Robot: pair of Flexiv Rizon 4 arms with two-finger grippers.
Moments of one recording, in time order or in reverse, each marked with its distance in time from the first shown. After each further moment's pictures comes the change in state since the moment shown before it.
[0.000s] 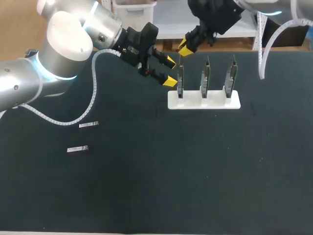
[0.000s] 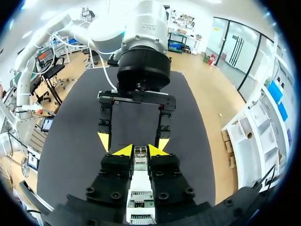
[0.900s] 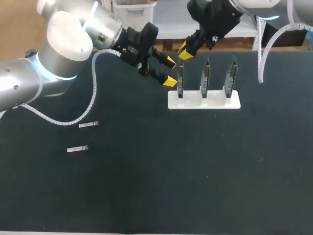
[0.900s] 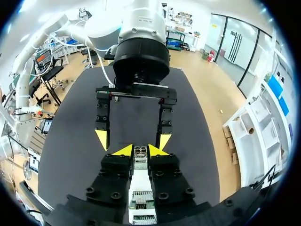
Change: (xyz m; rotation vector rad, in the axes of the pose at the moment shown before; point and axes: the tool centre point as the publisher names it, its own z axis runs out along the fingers) left arm 0.000 0.000 0.000 0.000 0.000 0.000; right arm 0.008 0.000 0.009 -0.006 0.007 0.033
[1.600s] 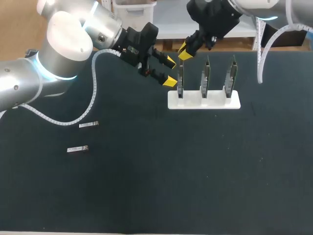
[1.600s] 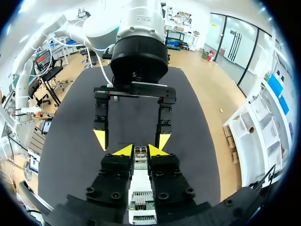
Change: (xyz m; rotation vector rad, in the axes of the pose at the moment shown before) left arm 0.000 0.000 0.000 0.000 0.000 0.000; right arm 0.001 -0.001 0.002 0.000 0.001 0.009
